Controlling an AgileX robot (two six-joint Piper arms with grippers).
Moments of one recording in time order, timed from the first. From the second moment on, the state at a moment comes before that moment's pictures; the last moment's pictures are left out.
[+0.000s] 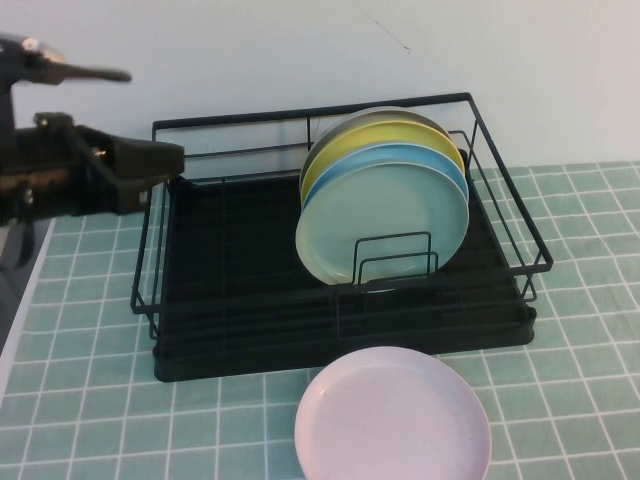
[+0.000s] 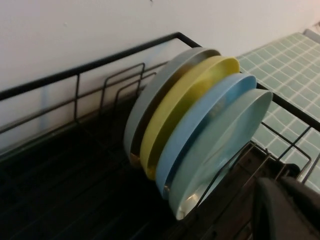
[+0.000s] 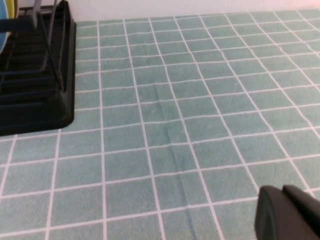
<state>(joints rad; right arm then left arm) -0.09 -0.01 0.01 0.00 0.45 0.00 0.00 1.36 -1.02 1.76 -0.86 -1.78</state>
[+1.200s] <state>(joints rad) -0.09 -0.01 0.01 0.00 0.45 0.00 -0.22 1.47 -0.91 1.72 0.09 -1.31</state>
